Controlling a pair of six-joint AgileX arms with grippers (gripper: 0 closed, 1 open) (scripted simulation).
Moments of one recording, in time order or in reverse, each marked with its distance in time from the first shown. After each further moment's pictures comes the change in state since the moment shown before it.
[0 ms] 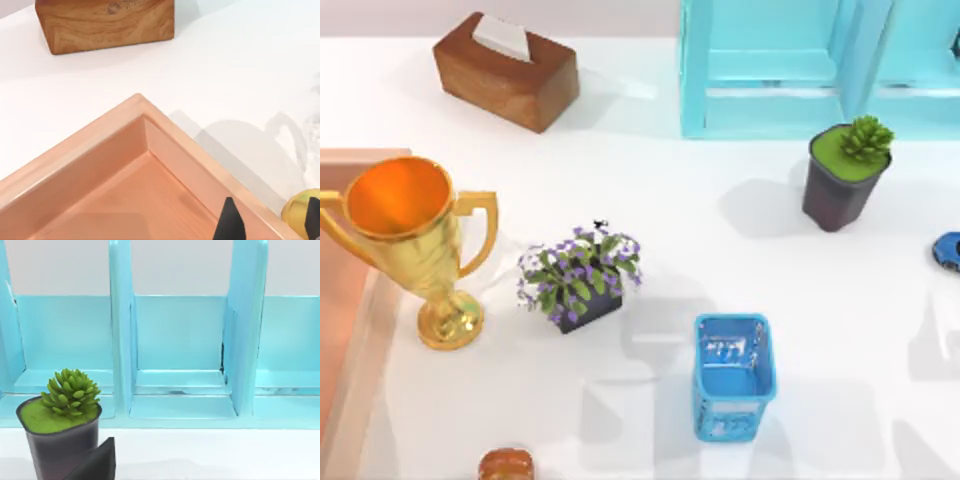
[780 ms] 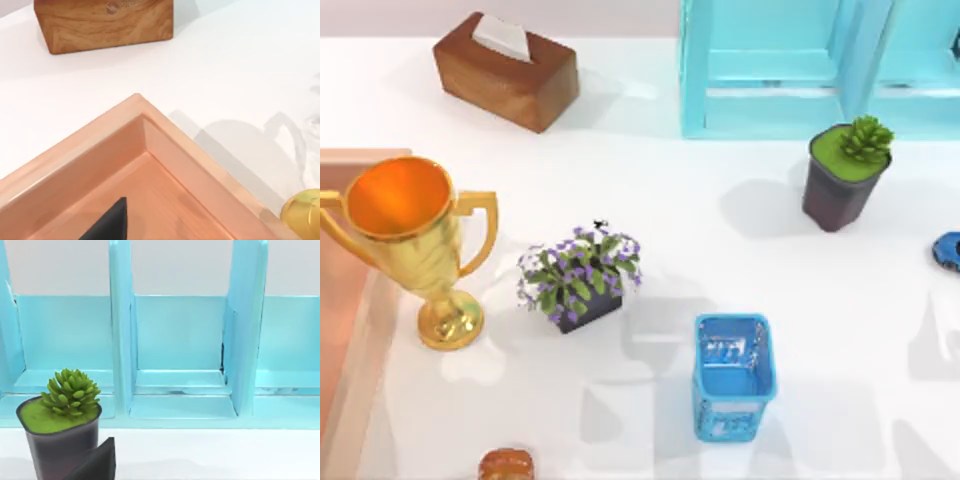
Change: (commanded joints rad) left arm 0.000 0.000 0.000 0.000 0.000 0.000; right arm 0.000 0.000 0.000 0.000 0.000 0.000
